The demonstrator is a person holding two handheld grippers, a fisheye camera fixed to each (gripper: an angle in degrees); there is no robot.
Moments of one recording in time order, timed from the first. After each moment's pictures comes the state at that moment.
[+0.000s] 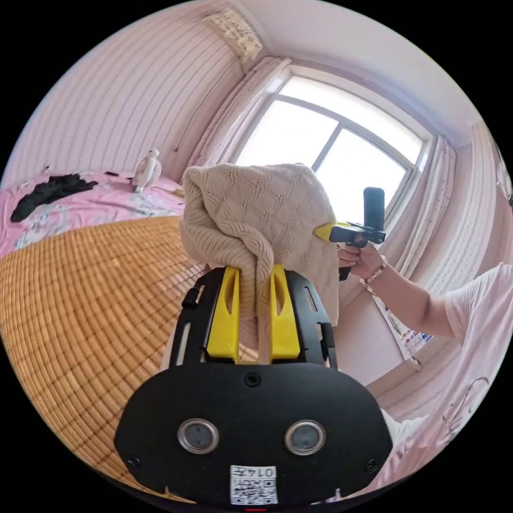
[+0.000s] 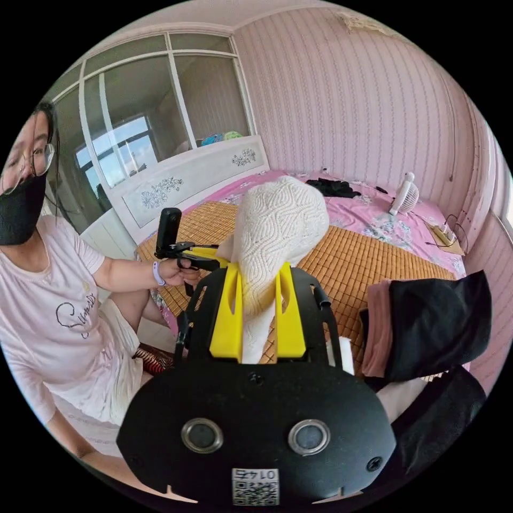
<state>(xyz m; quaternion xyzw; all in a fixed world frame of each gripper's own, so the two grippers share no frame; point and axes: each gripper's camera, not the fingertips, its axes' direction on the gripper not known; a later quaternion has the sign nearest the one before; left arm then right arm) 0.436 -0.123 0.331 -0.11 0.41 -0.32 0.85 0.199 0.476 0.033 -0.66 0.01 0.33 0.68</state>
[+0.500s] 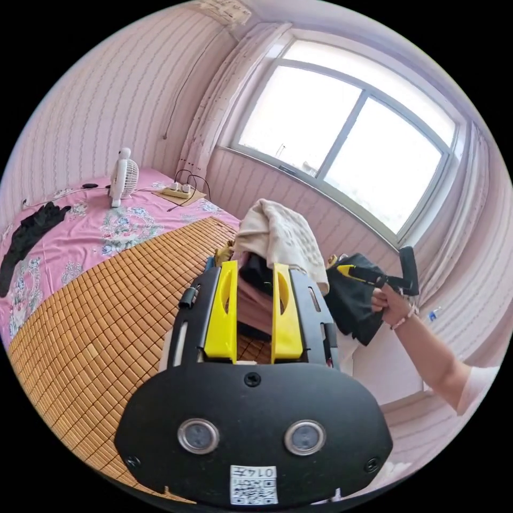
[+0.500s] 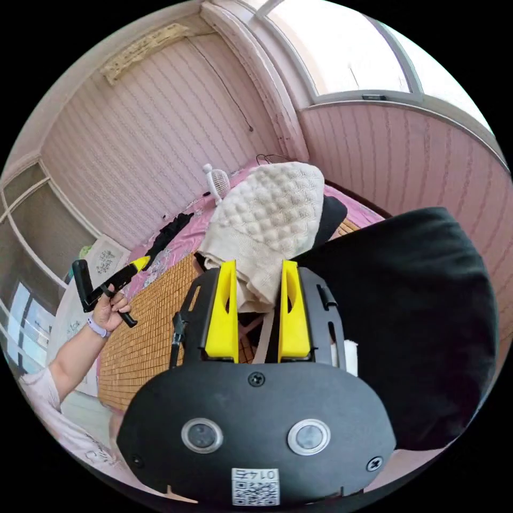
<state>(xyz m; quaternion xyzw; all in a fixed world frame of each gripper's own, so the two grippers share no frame) 0.567 -0.334 0.581 -0.18 0.40 -0.26 0.86 0.352 0.430 -0.160 -0.59 0.43 0.39 0.56</state>
